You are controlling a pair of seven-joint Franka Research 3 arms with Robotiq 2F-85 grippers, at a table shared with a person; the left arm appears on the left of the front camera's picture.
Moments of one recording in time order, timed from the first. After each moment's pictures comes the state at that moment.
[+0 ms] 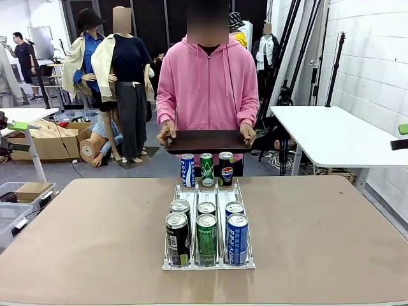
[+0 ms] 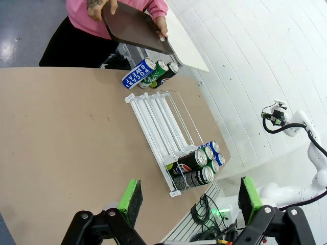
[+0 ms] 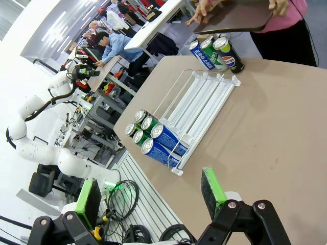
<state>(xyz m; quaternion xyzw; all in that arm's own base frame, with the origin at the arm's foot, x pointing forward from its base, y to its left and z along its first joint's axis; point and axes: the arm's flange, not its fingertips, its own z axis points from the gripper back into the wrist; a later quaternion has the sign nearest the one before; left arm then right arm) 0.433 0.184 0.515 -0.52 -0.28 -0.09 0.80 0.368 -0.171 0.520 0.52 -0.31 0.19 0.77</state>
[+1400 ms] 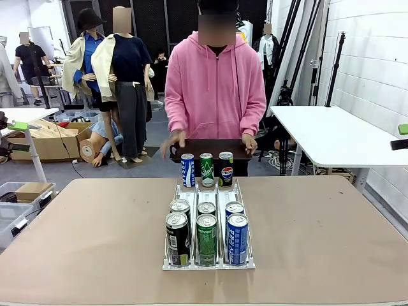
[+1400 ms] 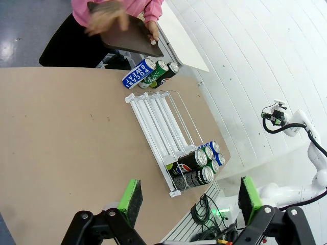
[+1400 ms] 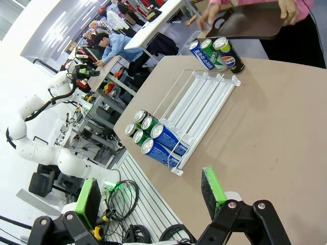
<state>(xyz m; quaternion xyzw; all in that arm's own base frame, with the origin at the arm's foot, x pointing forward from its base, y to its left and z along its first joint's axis) 0.433 0.184 0.515 -0.52 -0.28 -0.09 0.80 0.368 -0.171 0.520 0.52 -0.31 0.19 0.77</state>
